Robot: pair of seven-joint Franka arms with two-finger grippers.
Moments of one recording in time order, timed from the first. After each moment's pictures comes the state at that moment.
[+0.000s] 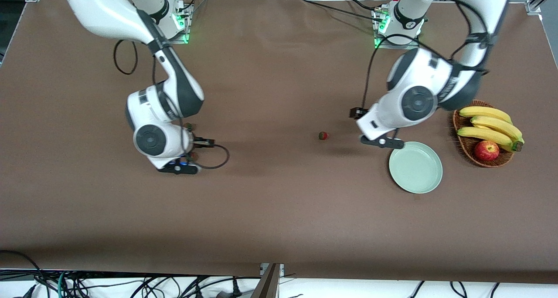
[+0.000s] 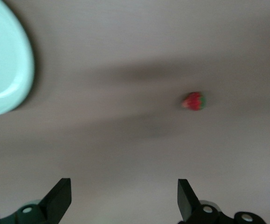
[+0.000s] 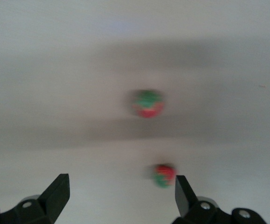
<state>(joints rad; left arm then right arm) -0.10 0.38 -0.36 -1.79 0.00 1.86 -0.36 0.24 0.60 0.10 -1.59 -0.01 1.87 0.39</state>
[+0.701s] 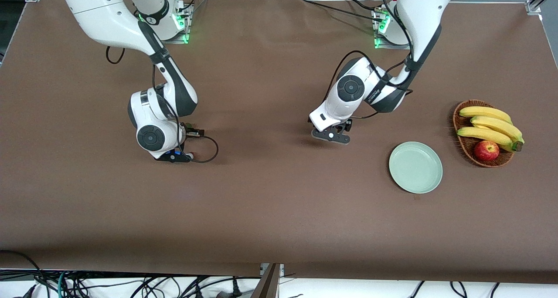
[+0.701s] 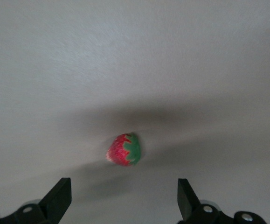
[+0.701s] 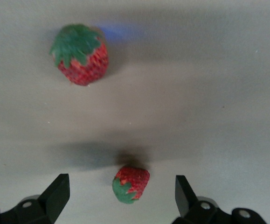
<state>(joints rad) -0.24 0.52 -0.36 -2.02 0.13 2.48 -0.46 0.25 0.59 0.07 -1.83 -0.01 2.01 0.37</state>
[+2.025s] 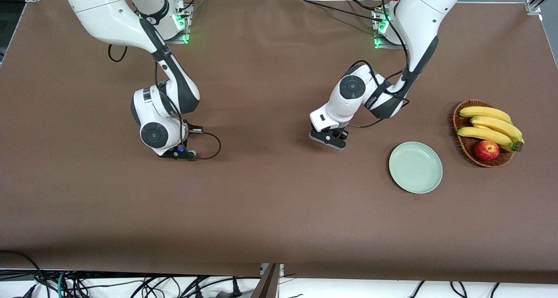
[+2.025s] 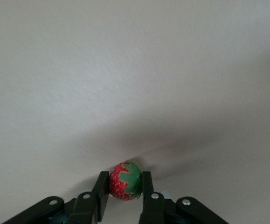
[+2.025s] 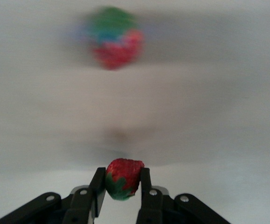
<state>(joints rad) -0.21 0.54 -0.35 -2.01 0.28 2.61 -0.38 0.24 0.58 0.12 -1.82 0.01 2.02 0.40</state>
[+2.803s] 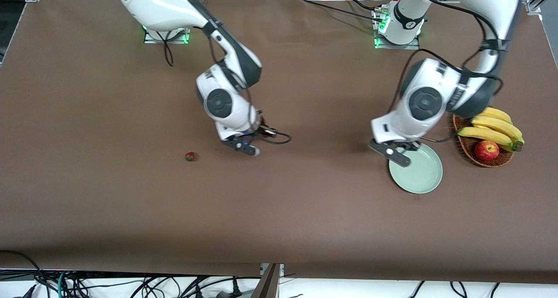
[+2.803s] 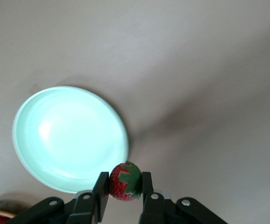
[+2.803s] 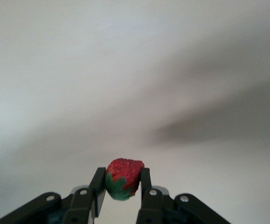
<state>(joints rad) 0.07 0.39 -0.34 -1.81 0.28 2.00 0.24 0.51 0.74 0.26 -1.49 0.15 2.37 1.08</state>
